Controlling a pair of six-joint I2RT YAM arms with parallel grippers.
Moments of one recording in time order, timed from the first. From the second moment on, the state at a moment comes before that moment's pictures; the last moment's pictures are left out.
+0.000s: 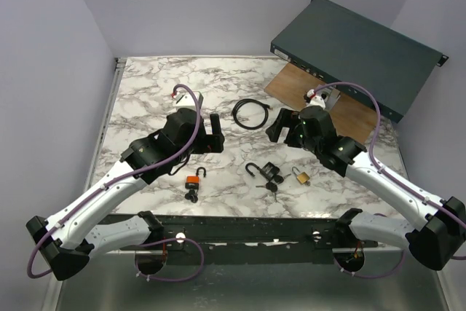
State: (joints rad) left arm -0.80 1.00 1.09 -0.72 -0.32 -0.60; right arm 0.65 1.11 0.87 -0.32 0.20 0.66
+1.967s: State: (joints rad) left arm -0.73 0.95 1.03 -0.71 -0.16 -0.60; right arm 0.81 1.24 0.71 -0.58 0.56 0.93
